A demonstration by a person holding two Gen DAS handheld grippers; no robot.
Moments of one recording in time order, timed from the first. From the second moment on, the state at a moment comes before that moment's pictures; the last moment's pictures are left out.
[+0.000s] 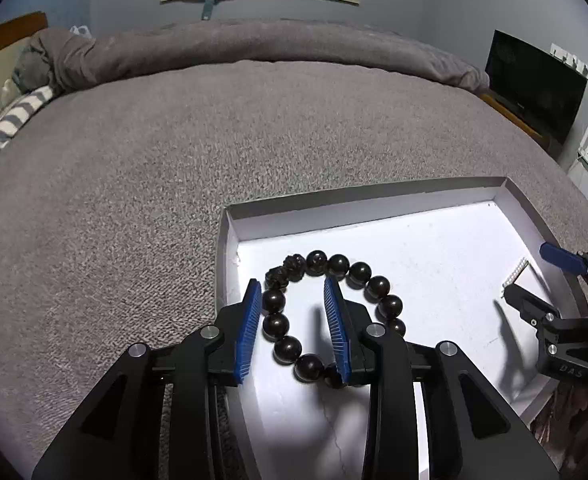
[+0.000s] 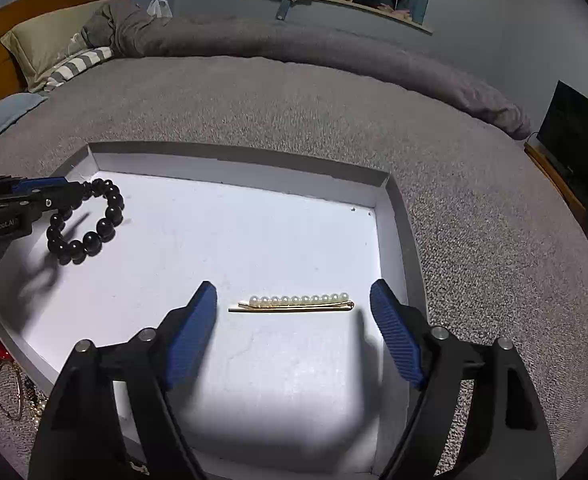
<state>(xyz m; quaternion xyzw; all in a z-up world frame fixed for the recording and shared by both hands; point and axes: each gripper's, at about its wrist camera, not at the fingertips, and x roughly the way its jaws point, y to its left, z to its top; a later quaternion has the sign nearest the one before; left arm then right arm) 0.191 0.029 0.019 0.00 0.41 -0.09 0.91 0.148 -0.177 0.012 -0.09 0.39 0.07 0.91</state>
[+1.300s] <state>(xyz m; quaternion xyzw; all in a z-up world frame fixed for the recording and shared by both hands) 0.060 0.001 0.061 0.08 0.33 -0.10 0.93 0.046 -0.216 0.042 -0.04 0.32 0.04 0.94</state>
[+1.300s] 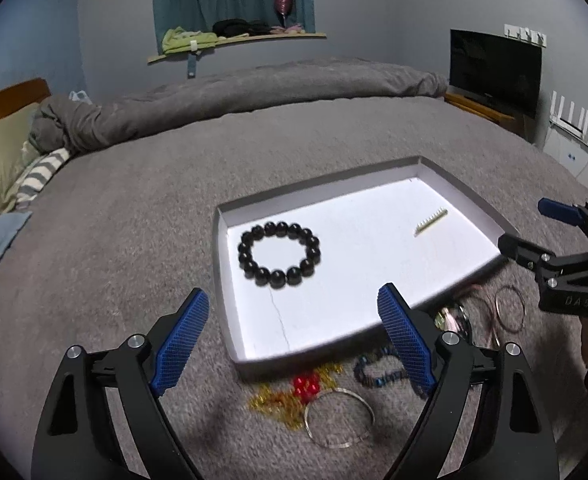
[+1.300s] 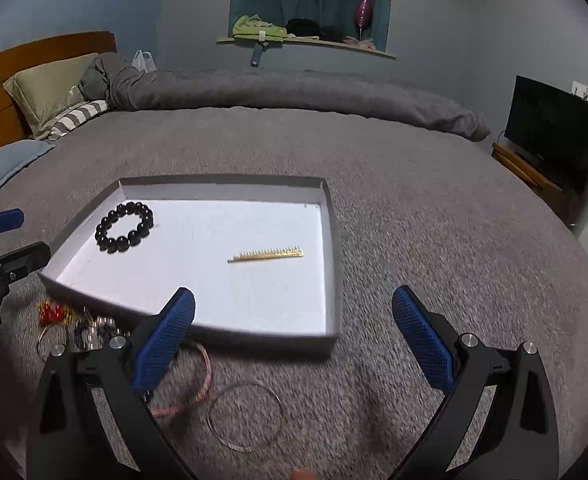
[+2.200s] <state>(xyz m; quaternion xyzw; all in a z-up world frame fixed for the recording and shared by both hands) 0.007 0.014 0.004 0.07 0.39 -0.13 0.91 0.001 -0.217 -0.002 -0.09 0.38 0.12 0.91</state>
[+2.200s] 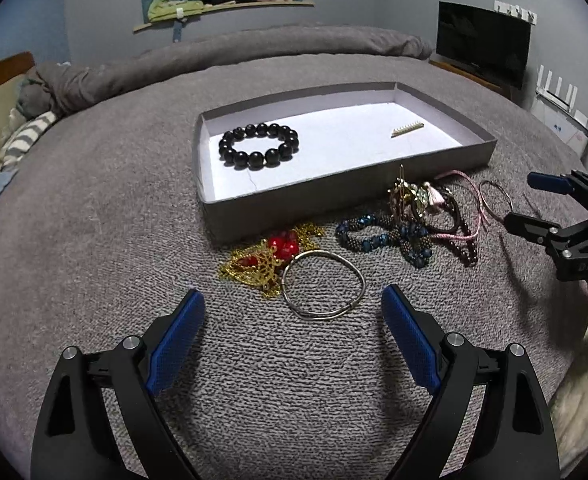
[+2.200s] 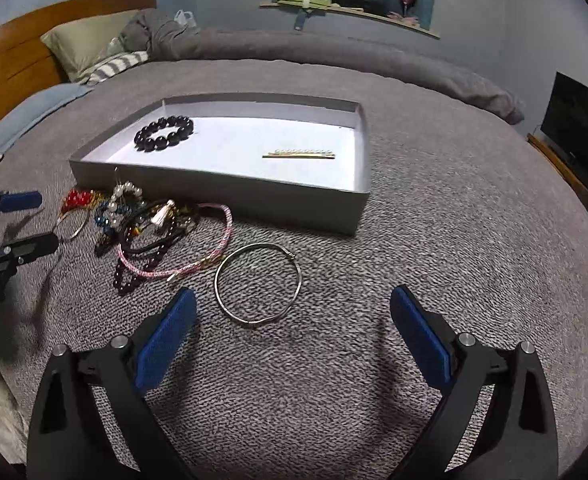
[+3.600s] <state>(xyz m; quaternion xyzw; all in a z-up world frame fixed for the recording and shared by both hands) 0.028 -0.004 -0.012 0.08 0.39 -0.16 0.90 0.012 -0.204 -0.014 -0.10 0.39 0.14 0.91</state>
